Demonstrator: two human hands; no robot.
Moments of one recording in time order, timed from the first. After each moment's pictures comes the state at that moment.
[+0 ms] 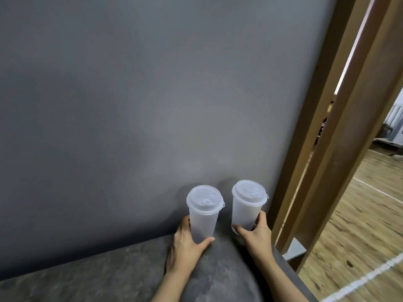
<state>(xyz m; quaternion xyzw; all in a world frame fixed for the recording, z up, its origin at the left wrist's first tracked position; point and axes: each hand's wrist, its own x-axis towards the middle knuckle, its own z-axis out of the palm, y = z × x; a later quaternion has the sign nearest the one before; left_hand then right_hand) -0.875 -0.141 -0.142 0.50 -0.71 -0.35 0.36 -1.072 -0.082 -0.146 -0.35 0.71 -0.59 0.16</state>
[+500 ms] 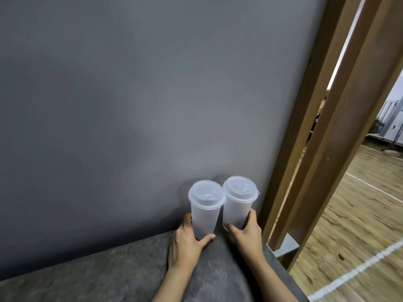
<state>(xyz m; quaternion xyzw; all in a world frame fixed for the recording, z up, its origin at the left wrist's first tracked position) -0.908 -0.135 -0.134 0.51 -0.74 -0.30 0.32 -1.076 -0.086 -0.153 -0.36 0.72 -0.57 0.16</state>
